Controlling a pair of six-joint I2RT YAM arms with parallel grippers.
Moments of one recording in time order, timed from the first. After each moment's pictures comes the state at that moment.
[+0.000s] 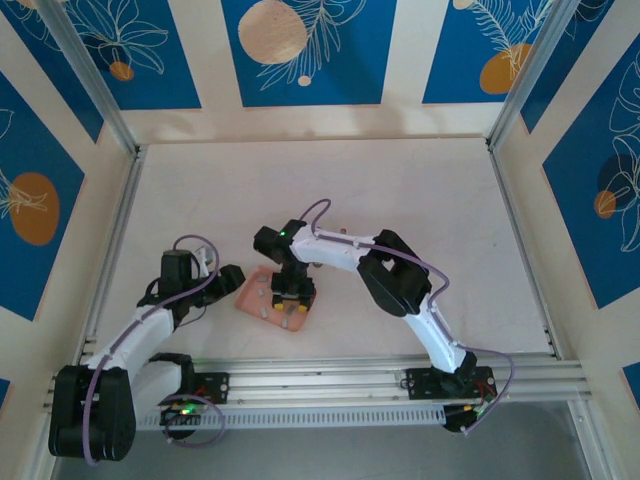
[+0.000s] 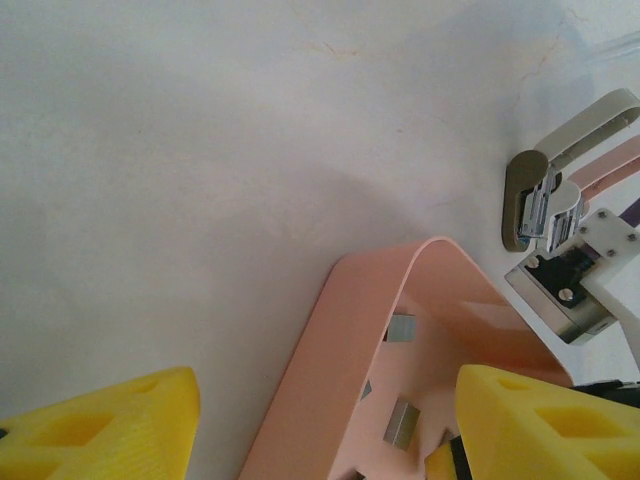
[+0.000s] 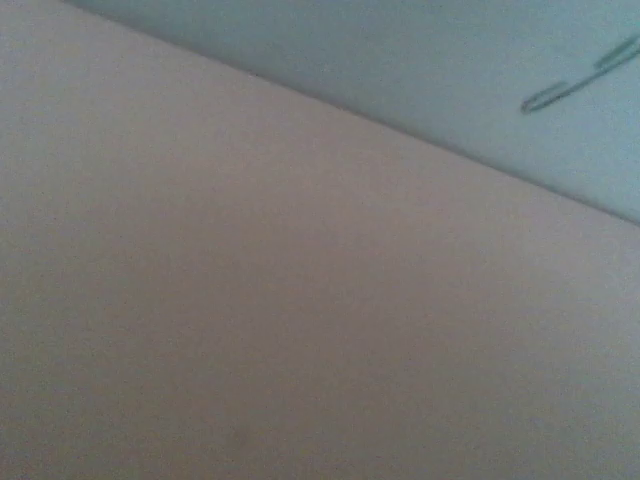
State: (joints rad) left arm -0.07 0.99 0.33 -0.18 0.50 -0.59; right arm 0.97 2.25 1.76 -1.16 -0.34 1.00
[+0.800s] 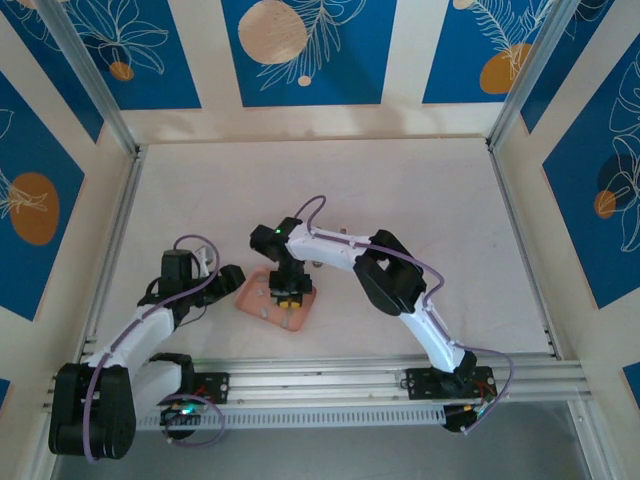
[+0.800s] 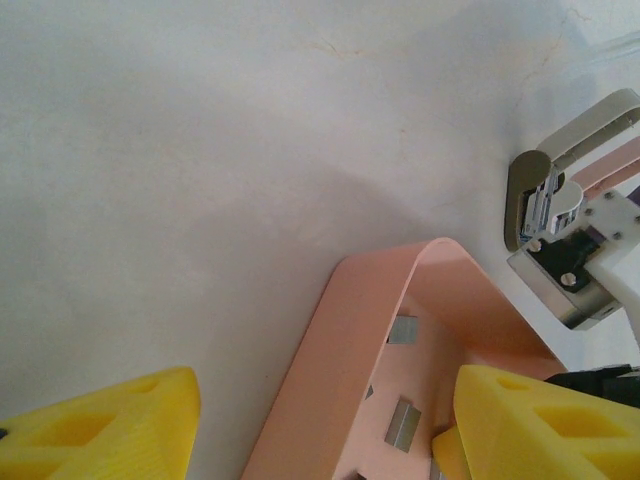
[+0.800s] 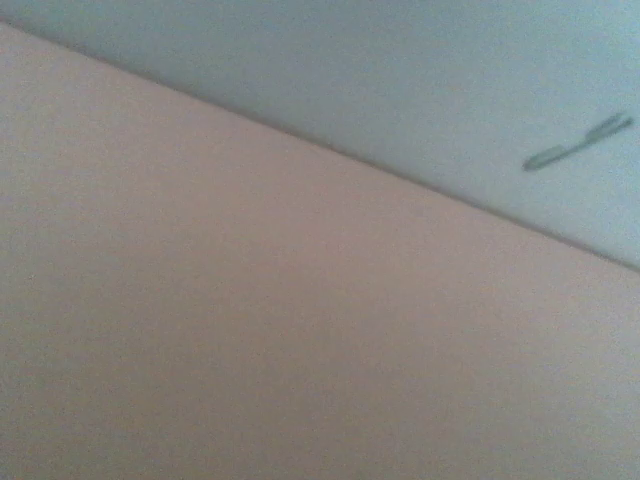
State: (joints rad) left arm -0.07 1.00 0.33 -0.17 0.50 -0.59; right arm 0.97 2.28 1.82 -1.19 -0.28 0.97
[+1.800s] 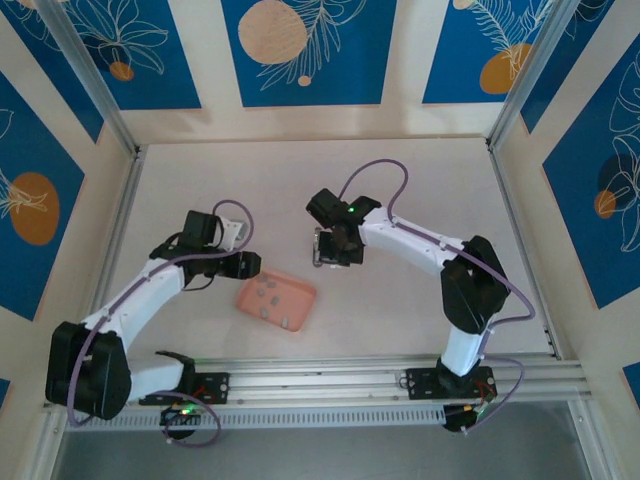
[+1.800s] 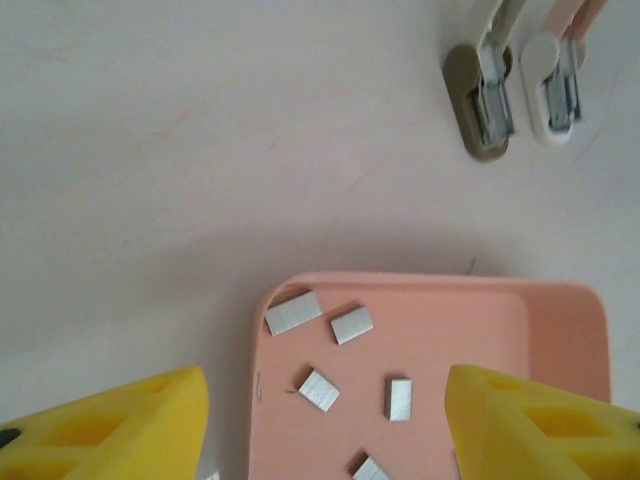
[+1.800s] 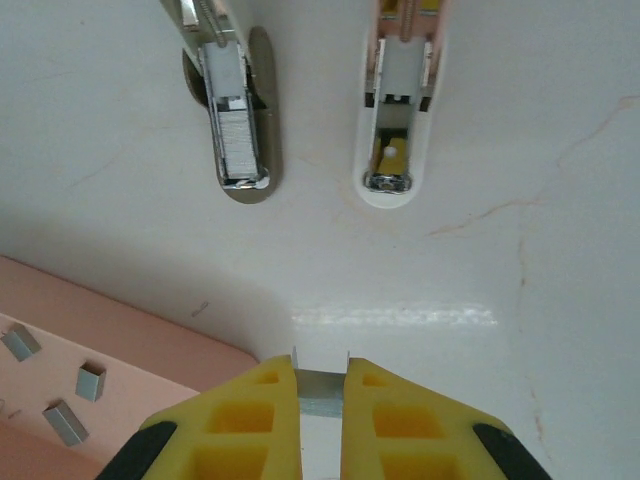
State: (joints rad) left arm -0.29 1.24 0.79 -0.58 0.36 -0.07; right arm 0.76 1.75 1.40 -0.98 0.03 0.86
